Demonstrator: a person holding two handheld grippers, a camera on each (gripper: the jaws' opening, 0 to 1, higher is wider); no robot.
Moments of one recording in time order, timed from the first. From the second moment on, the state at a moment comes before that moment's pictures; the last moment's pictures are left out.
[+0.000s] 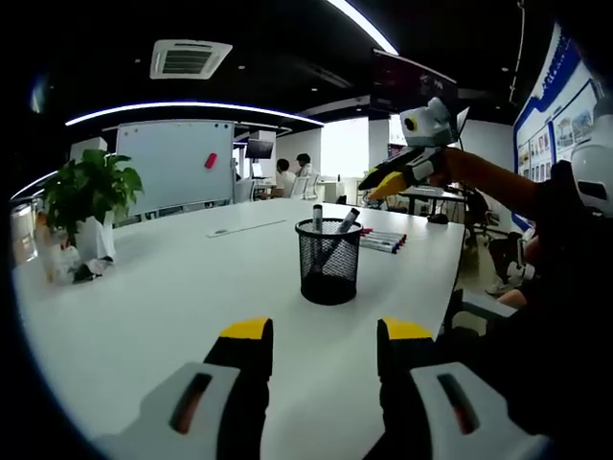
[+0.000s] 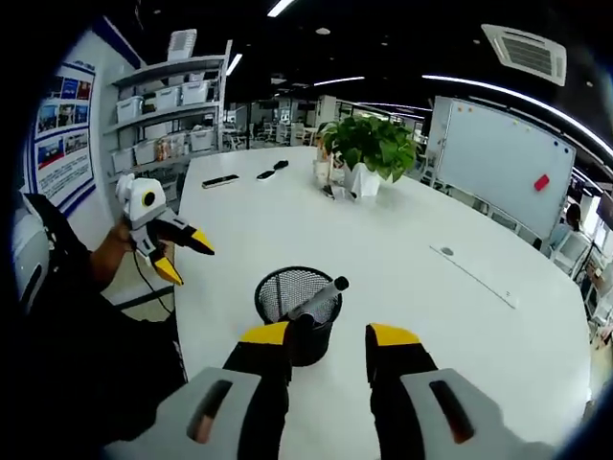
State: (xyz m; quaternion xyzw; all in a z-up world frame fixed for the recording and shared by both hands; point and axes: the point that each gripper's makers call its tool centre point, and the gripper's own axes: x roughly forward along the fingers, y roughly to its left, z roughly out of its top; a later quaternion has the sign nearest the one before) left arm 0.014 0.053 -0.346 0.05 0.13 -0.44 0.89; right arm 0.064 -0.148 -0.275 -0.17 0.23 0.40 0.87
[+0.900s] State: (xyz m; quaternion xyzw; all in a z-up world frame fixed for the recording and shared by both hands) left arm 0.013 0.058 -0.345 0.05 0.13 -0.44 0.89; right arm 0.059 -0.139 -0.271 -0.18 0.23 0.43 0.85
